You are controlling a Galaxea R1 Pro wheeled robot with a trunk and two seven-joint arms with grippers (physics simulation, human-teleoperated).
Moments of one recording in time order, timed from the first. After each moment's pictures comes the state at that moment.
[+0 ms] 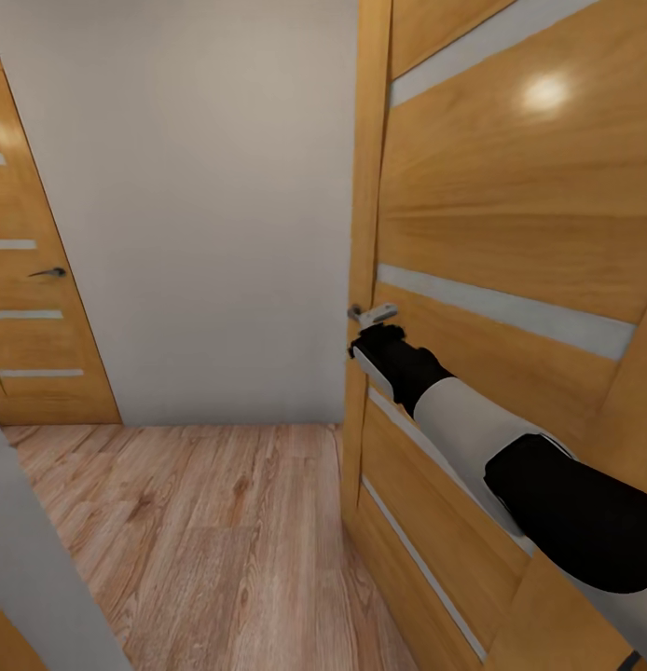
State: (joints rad) left arm 0.00 0.00 0.02 -0.14 0.02 -0.04 0.00; right arm -1.36 0.17 0.60 -0.44 -0.27 0.68 -0.38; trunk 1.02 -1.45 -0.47
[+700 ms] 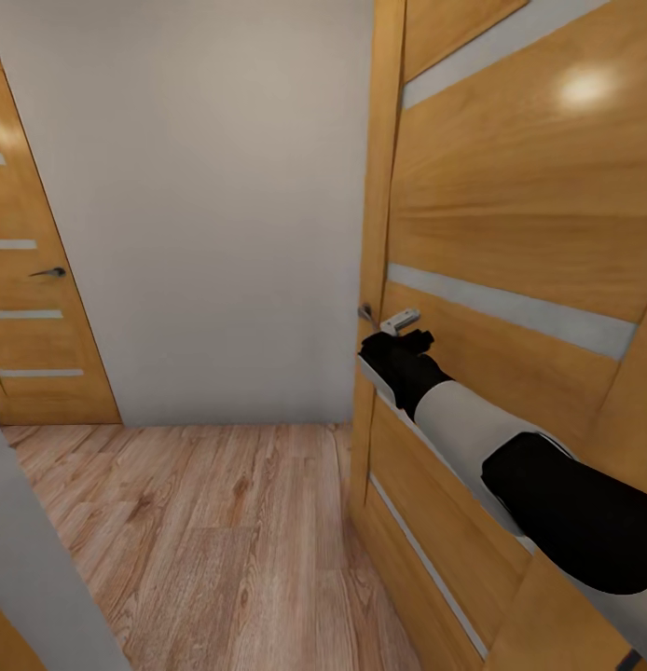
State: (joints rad) left arm 0.00 0.00 0.02 -0.14 0.02 -0.04 0.00; right arm -1.36 0.17 0.61 -0.36 -0.27 0.75 -0.66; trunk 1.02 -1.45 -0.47
